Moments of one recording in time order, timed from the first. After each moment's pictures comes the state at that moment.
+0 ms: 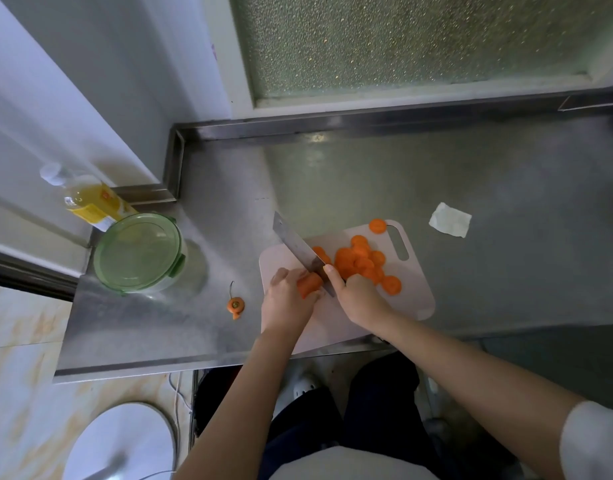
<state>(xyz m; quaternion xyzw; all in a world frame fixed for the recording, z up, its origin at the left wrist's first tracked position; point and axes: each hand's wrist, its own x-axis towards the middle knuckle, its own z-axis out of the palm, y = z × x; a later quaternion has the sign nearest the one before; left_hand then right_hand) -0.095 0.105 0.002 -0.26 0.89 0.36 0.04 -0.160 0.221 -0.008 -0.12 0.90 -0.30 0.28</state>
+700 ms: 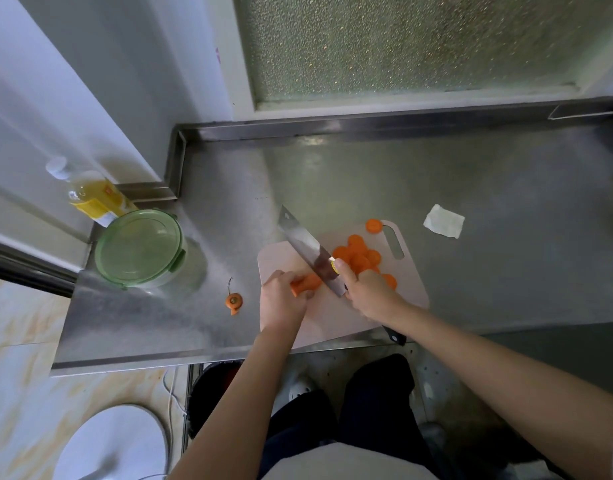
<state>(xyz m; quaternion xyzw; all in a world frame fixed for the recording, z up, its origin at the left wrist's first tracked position) -0.089 0.106 0.003 -0.29 0.89 0.36 0.00 -0.163 0.236 0.010 -0.04 0.90 -0.33 0.29</state>
